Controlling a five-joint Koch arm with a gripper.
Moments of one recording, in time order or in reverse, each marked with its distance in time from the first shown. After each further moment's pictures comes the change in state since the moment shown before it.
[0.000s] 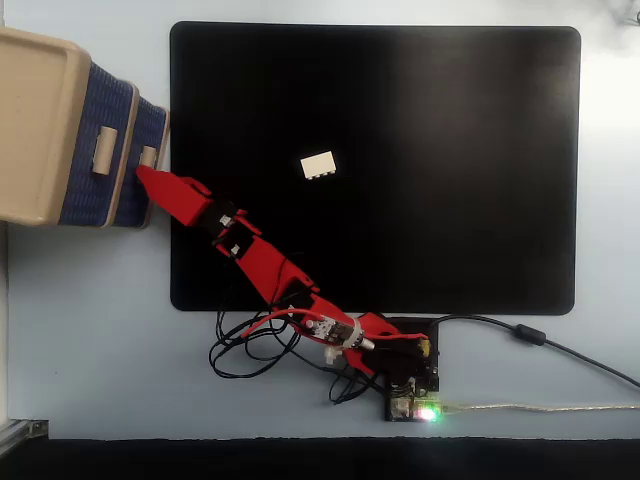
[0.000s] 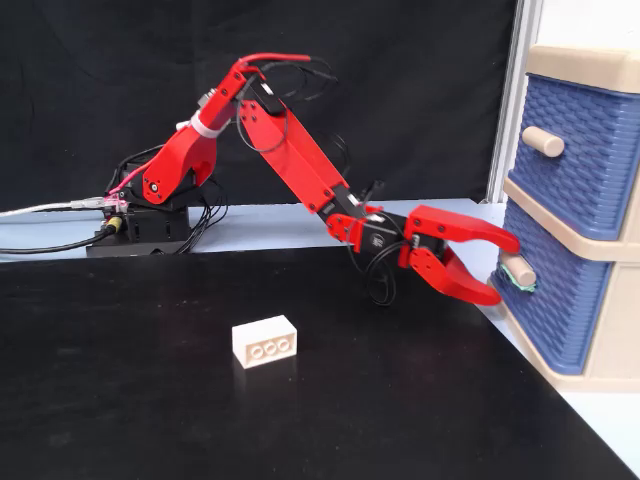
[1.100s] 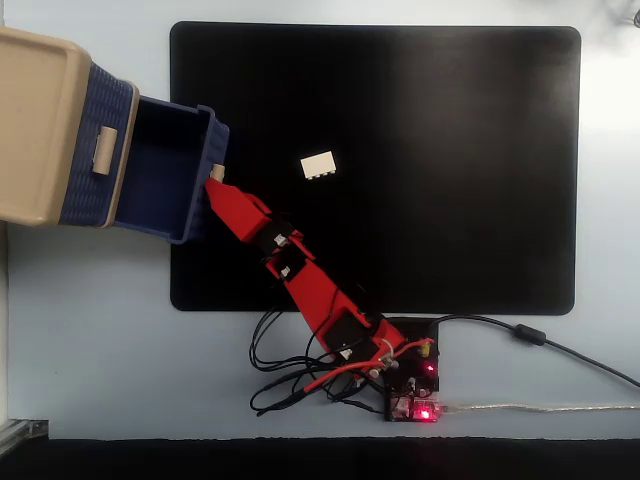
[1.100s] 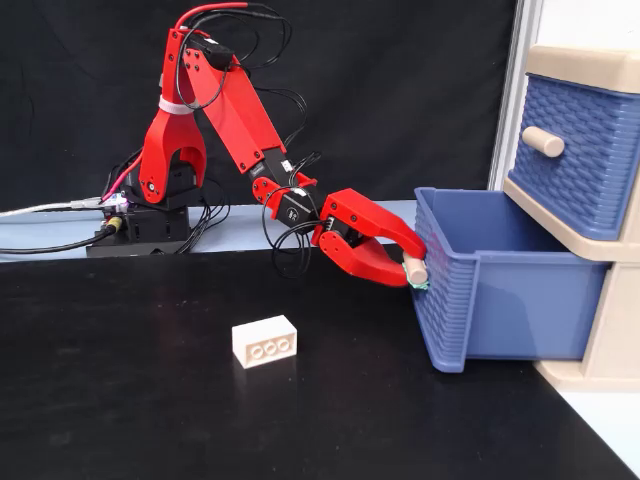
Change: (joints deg) arm 6.8 25.7 36.7 7.7 -0.8
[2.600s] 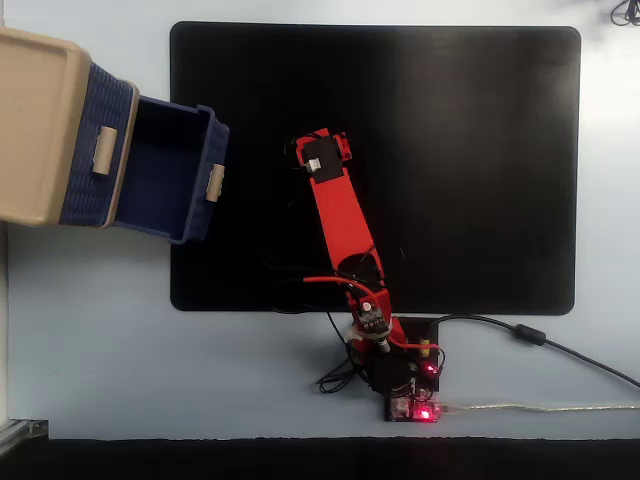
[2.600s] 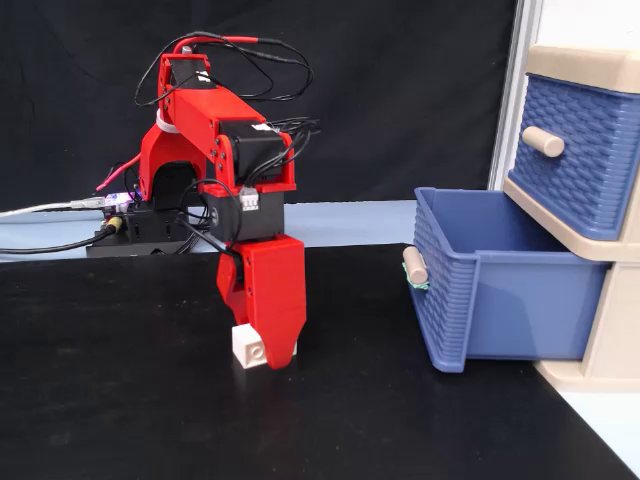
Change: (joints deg) arm 28.7 -17.1 -64.2 107.0 2.0
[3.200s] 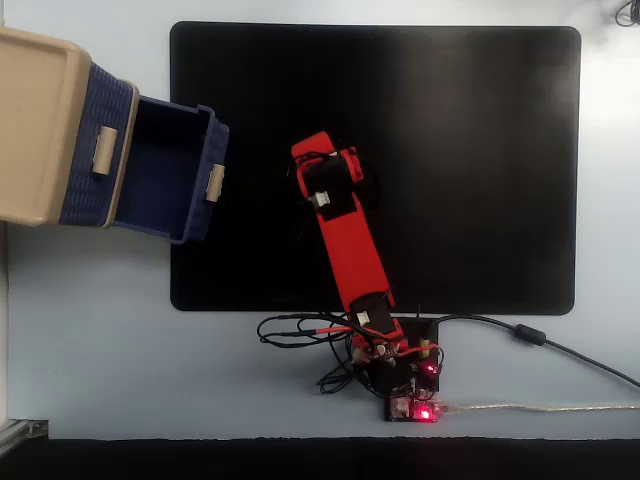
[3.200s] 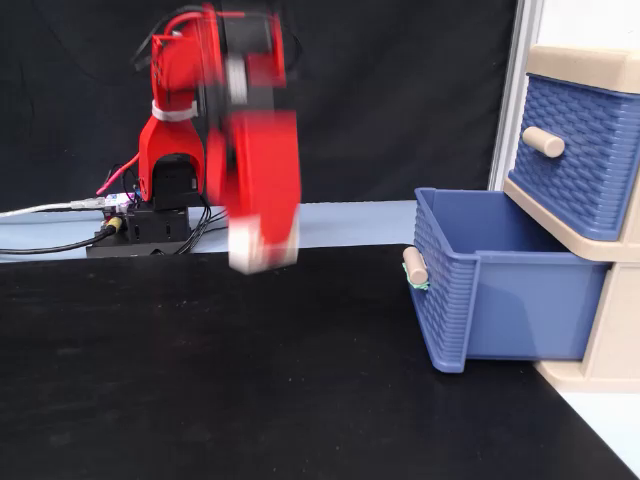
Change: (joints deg) arm -2.7 14.0 -18.6 21.5 -7.0
